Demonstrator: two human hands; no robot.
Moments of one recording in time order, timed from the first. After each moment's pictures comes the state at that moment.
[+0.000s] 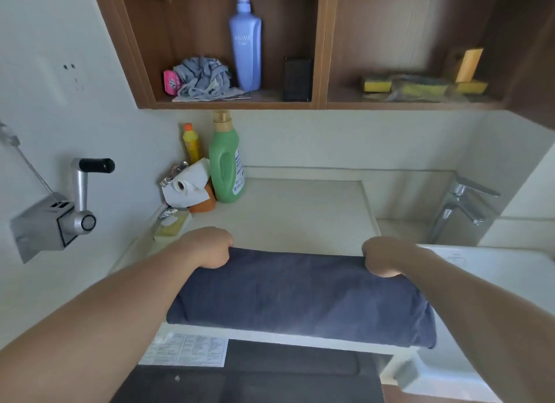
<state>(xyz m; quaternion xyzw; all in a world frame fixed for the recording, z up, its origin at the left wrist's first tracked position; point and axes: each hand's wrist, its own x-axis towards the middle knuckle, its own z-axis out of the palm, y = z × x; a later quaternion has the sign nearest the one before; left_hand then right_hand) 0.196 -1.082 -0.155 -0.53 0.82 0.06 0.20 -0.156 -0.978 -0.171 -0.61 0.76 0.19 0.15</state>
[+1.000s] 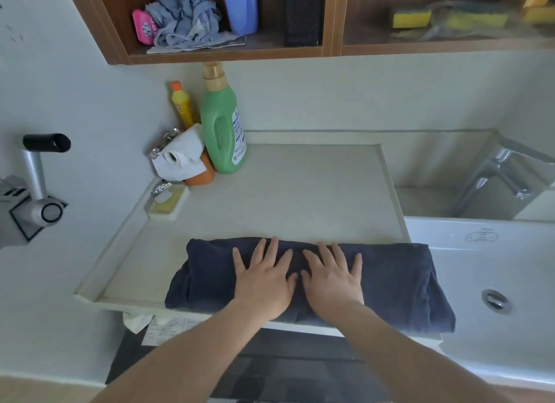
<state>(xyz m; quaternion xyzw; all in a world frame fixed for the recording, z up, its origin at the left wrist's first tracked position) 0.112 -1.012 -0.280 -0.54 0.84 0.07 0.06 -0.041 -0.971 -0.293 -0.63 0.76 -0.05 0.14</state>
